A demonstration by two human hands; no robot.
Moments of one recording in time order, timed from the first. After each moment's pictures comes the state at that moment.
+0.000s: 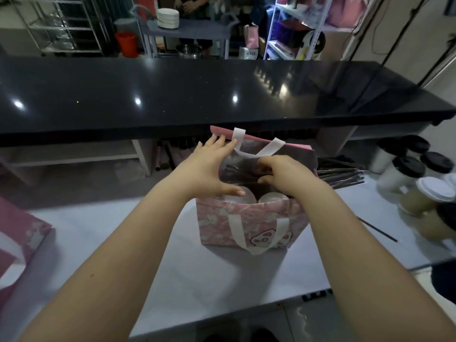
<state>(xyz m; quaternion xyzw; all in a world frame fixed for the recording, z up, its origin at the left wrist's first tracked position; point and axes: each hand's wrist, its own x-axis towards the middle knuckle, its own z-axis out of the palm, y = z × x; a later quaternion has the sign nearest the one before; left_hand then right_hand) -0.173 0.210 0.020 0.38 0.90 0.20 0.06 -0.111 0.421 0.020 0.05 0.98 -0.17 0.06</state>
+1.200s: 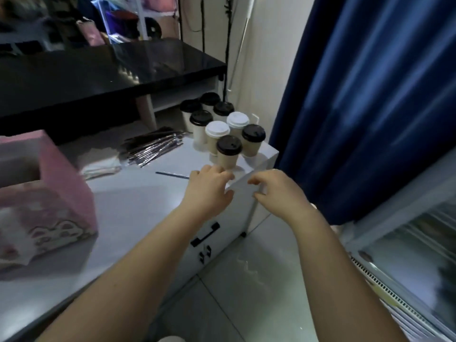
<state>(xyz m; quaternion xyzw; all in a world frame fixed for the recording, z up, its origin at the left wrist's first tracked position) 0.158 0.596 -0.022 0.55 0.83 0.12 0.00 0.305 0.710 -0.005 0.31 0.93 -0.19 -0.08</state>
